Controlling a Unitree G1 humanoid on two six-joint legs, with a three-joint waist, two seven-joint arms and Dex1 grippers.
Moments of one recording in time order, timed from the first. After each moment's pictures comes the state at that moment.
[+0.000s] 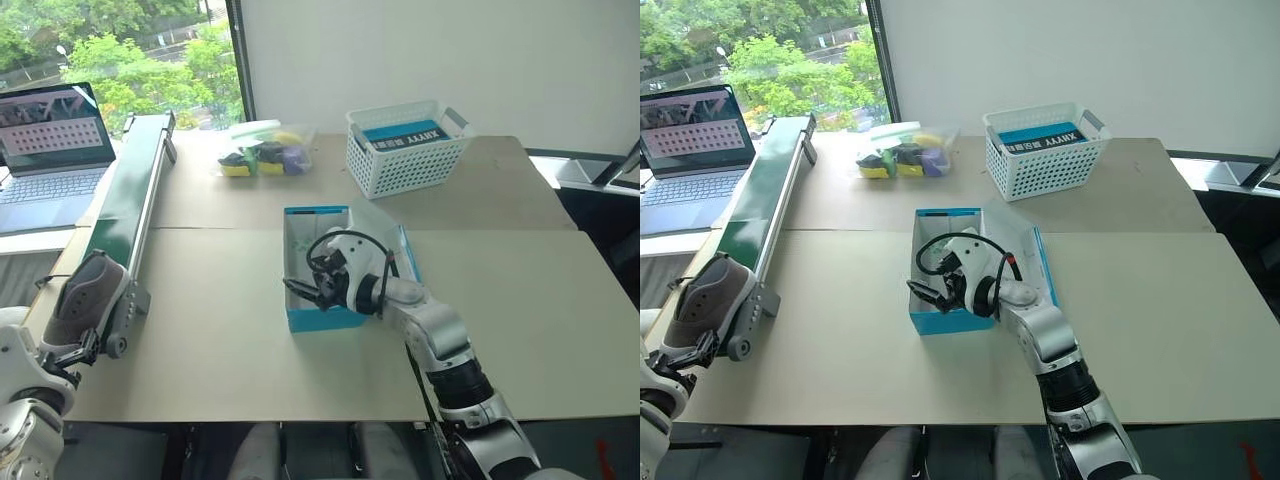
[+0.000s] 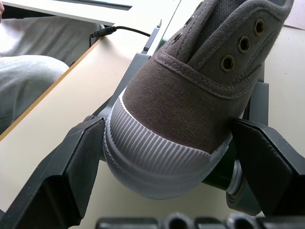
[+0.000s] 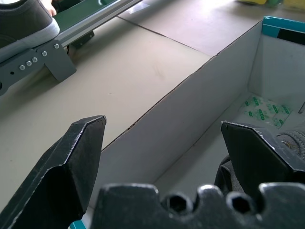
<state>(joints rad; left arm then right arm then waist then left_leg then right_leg) 0.23 0.30 0.82 -0.58 -0.49 0.89 -0.08 -0.50 -0.14 0.24 -0.09 0.28 0.68 0.51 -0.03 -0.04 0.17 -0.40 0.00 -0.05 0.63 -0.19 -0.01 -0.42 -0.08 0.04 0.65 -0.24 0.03</state>
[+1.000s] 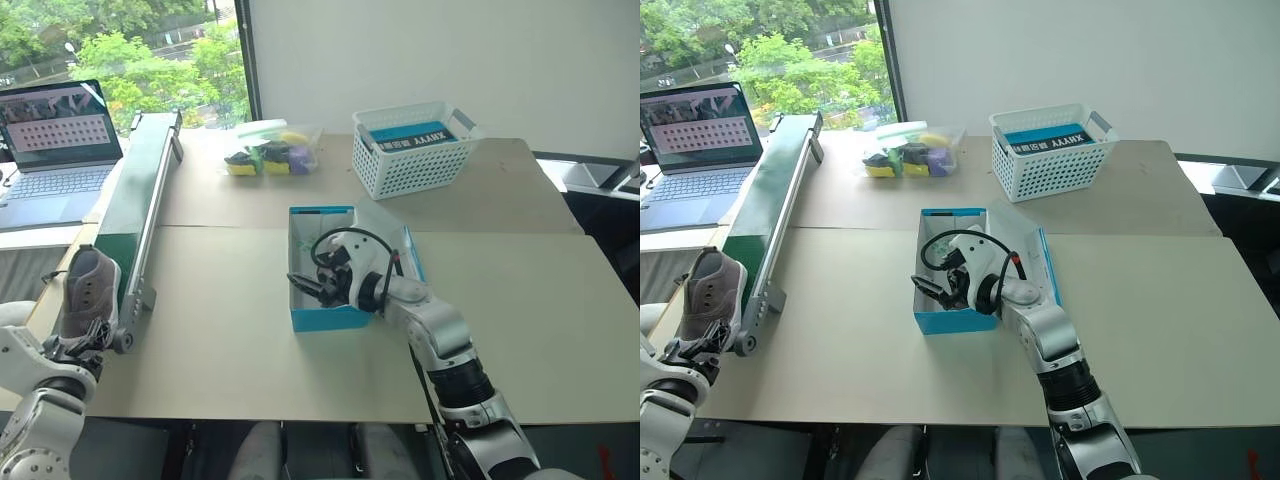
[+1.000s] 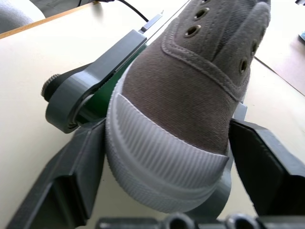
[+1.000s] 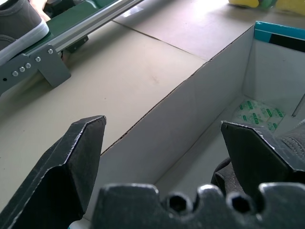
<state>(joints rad) 0.11 0.20 0.91 -0.56 -0.81 0.97 0.14 -0.50 -0.14 0.23 -0.09 0.28 0.68 0.49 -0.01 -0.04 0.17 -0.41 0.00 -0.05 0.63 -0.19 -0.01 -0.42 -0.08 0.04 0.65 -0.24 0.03</state>
